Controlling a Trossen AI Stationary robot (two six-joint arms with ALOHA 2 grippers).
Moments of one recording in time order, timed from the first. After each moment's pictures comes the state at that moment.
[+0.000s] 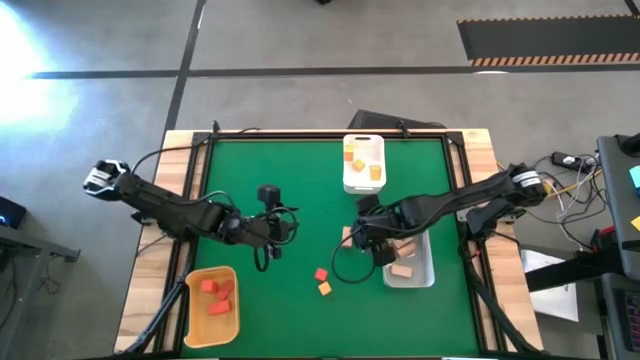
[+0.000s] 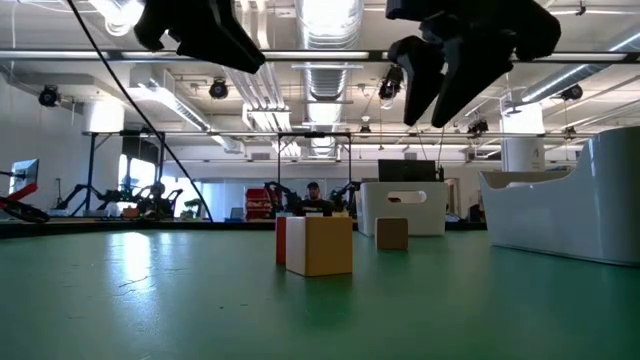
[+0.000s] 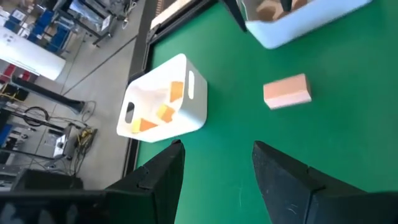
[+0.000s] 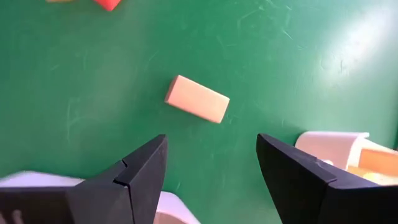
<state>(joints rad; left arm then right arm) -0.32 1.26 0.93 -0.29 -0.67 0.29 0.21 1.60 1.27 -0.84 0.21 -0.16</state>
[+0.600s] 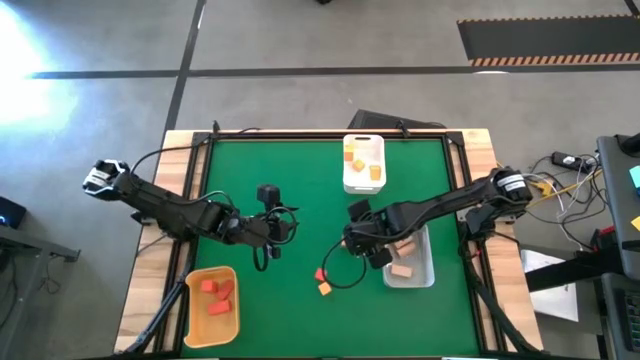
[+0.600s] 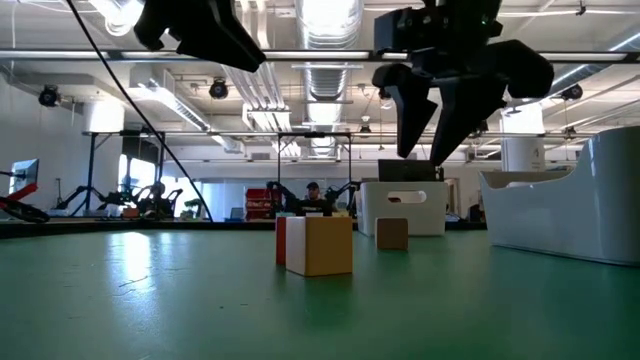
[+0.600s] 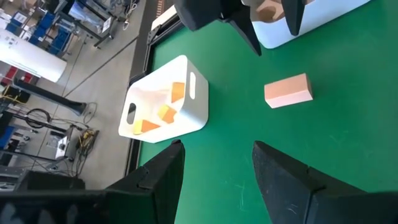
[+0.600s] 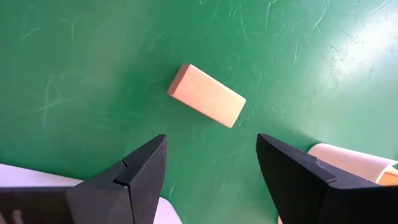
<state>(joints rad) -0.32 1.26 0.93 -0.30 -0.67 0.30 0.21 1.72 1.29 -0.83 0.21 -0.27</state>
